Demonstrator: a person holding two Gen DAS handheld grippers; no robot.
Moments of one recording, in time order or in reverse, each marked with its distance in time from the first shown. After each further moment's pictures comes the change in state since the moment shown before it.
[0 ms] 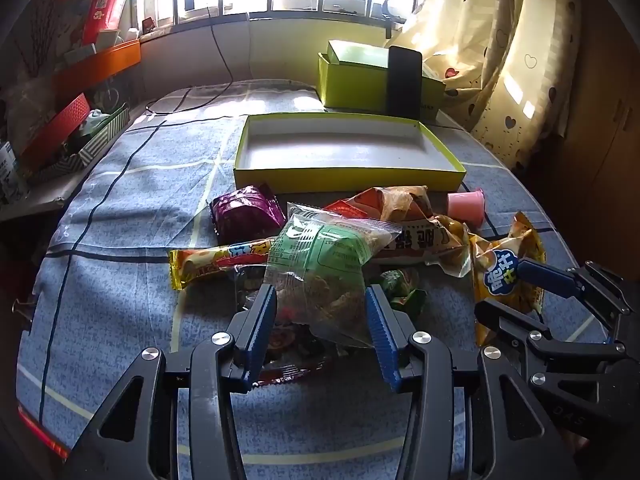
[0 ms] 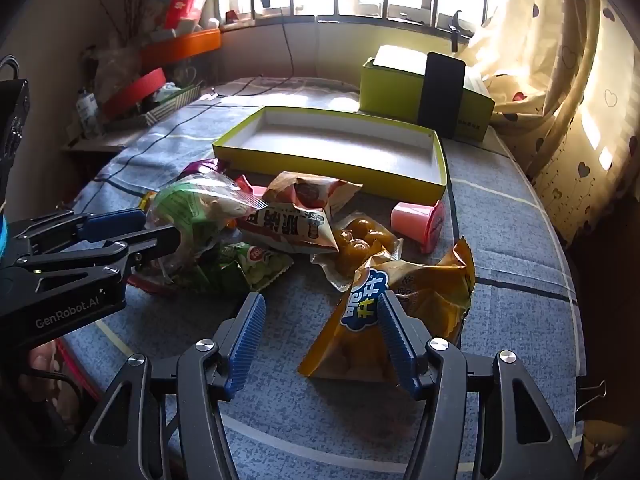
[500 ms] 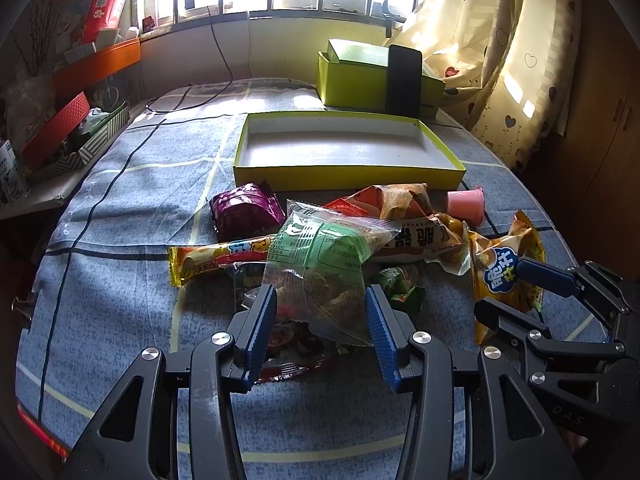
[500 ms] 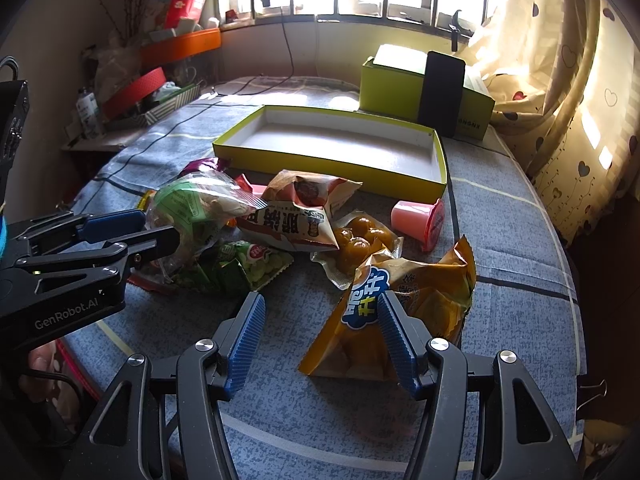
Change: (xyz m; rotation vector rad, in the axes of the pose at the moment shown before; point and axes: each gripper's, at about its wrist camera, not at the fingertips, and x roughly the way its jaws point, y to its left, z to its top) left arm 0.000 0.000 0.000 -0.001 0.004 -0.001; right arm 0.000 0.000 -0.001 0.000 0.002 0.001
